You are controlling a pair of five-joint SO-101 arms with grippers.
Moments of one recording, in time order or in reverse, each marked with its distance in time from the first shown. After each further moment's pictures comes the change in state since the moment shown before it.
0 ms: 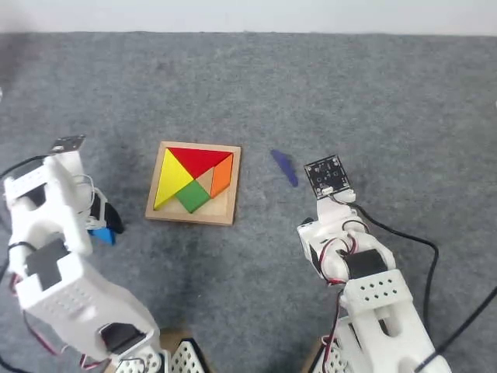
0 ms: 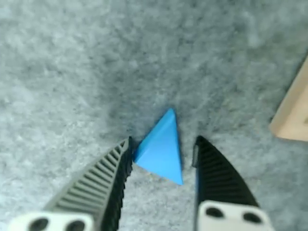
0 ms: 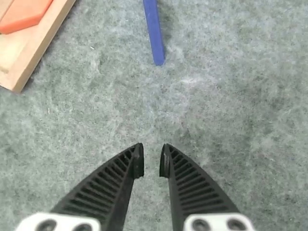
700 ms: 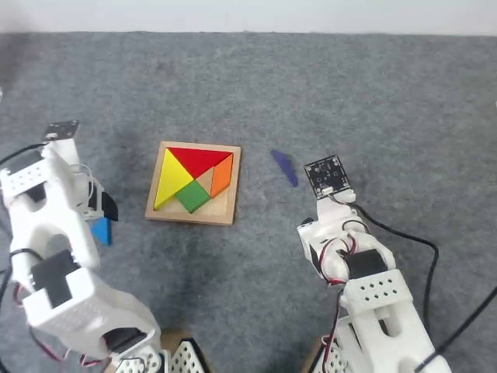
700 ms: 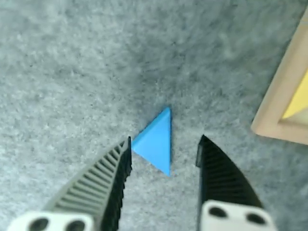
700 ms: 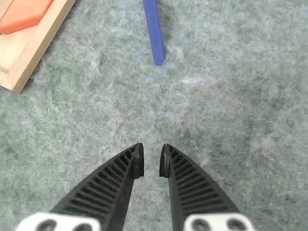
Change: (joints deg) left arm 1.9 -8.0 0.0 2.2 2.6; right arm 0.0 0.0 0.0 0.0 0.0
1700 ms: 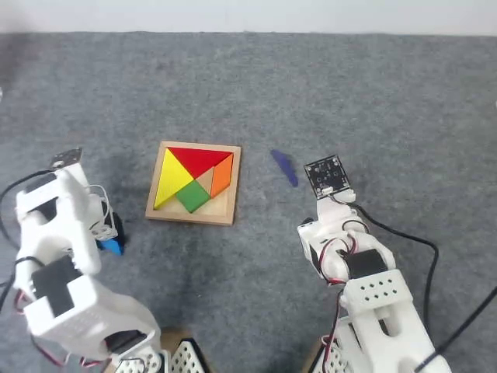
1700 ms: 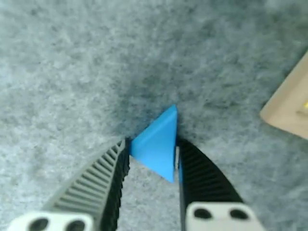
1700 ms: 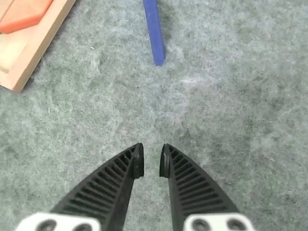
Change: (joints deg) left arm 0.3 -1.3 13.6 -6.5 10.9; right arm 0.0 0.0 0.0 0.0 0.0
